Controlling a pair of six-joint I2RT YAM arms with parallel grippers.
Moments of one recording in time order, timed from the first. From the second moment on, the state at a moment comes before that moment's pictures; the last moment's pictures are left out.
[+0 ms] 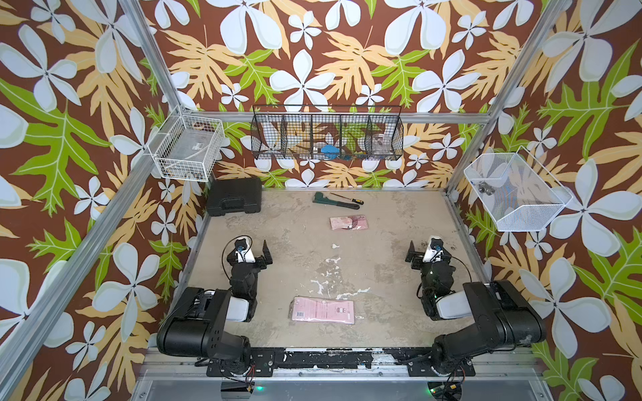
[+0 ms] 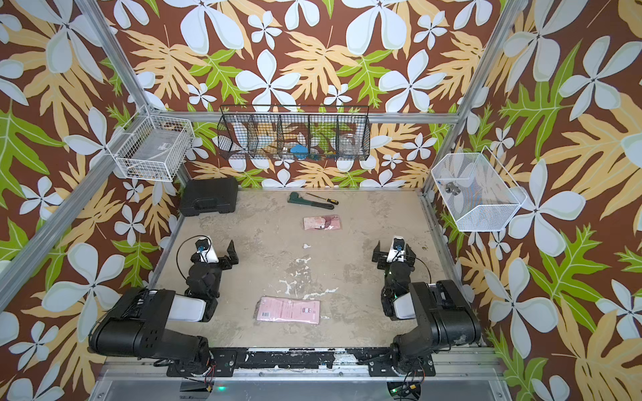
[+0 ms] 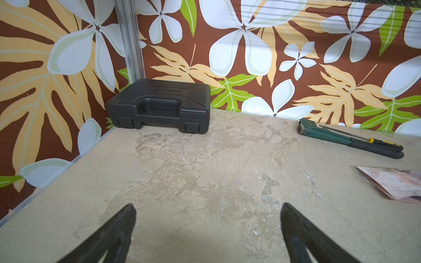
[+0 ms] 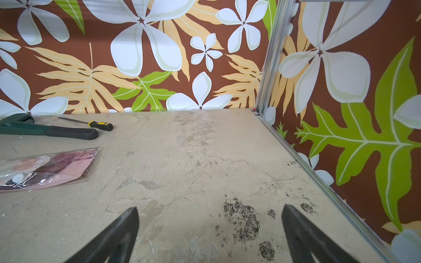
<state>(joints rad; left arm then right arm) -0.08 1.45 0.15 1.20 -0.25 -0.11 0.06 1.52 0.16 1.27 0.27 -0.03</state>
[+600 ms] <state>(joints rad) -0.07 1.44 0.15 1.19 -0.23 -0.11 0.07 1.51 0.16 1.26 0.28 -0.03</state>
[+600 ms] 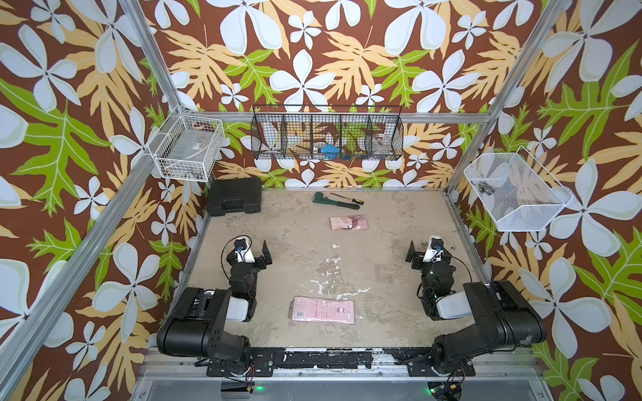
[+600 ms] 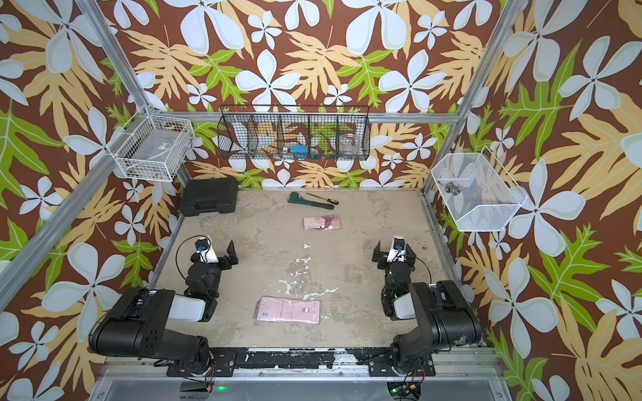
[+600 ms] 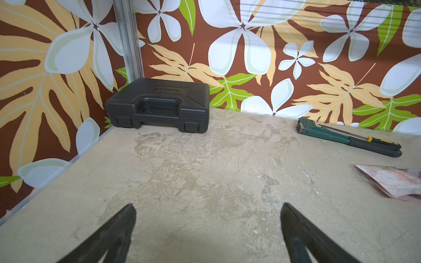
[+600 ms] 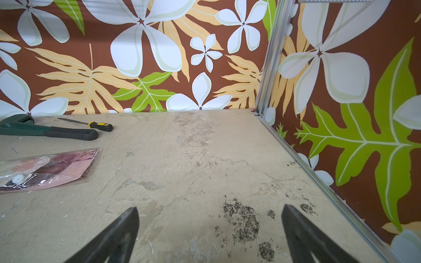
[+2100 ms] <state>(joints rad) -0.69 0.95 0.34 -0.13 0.17 -0.75 0.51 1.71 0.79 0.21 -0.56 0.34</state>
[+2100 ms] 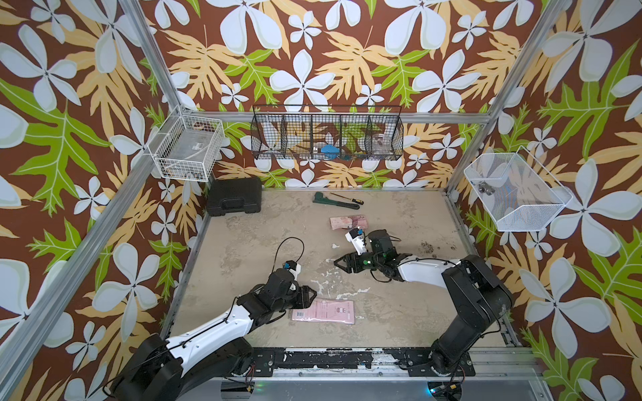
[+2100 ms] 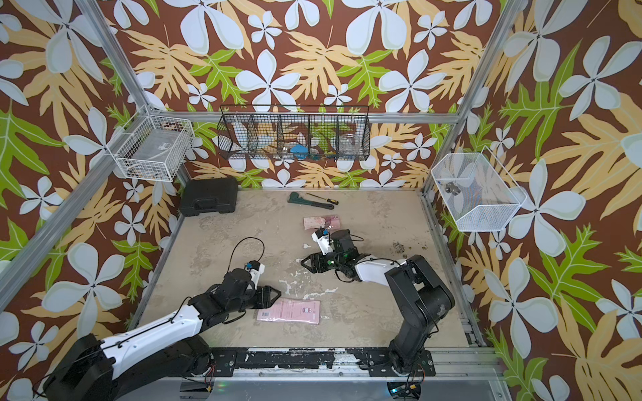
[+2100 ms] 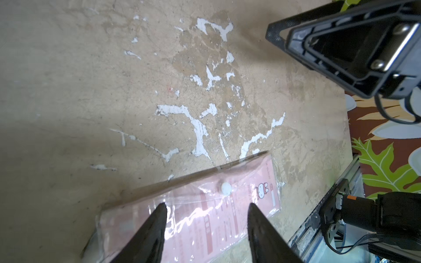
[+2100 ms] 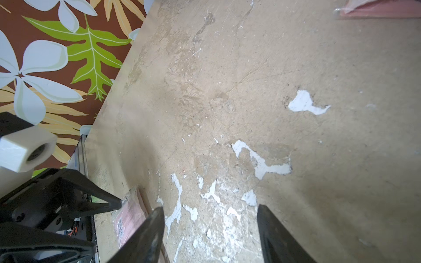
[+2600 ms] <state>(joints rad) -0.93 0.82 0.26 -0.21 0.15 -0.89 0.56 1.70 0.75 0.15 -0.56 0.29</state>
